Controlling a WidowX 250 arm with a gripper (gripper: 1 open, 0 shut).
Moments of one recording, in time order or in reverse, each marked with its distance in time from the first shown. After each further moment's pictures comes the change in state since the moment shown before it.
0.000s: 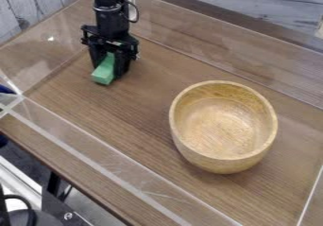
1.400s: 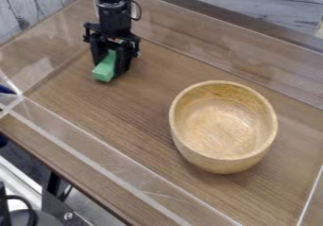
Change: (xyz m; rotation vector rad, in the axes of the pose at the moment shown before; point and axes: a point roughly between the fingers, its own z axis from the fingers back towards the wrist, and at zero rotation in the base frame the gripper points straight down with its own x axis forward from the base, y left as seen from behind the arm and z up) arm 0.004 -0.001 0.000 -0.010 0.055 -0.007
